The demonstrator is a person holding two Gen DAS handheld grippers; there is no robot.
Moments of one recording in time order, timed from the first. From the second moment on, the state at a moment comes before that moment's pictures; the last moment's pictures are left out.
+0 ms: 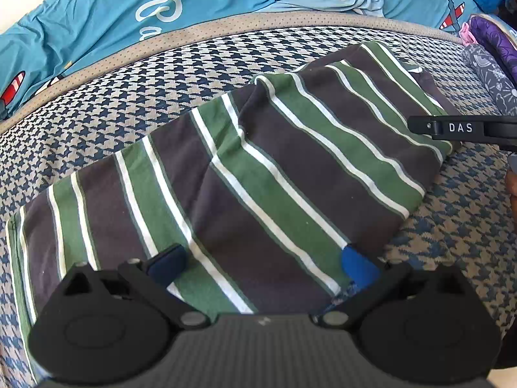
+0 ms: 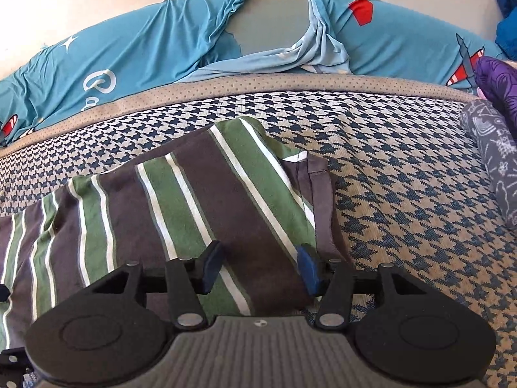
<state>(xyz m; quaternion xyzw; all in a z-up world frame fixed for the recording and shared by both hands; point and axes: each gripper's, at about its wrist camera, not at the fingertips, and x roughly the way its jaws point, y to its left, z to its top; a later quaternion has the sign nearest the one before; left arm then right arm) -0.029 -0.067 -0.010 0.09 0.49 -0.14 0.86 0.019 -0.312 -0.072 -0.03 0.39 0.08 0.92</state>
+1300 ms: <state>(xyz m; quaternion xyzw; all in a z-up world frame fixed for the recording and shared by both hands) -0.078 -0.032 -0.004 0.05 0.49 -0.08 0.87 -0.050 -0.258 -0.071 -0.11 0.37 0.11 0.92</state>
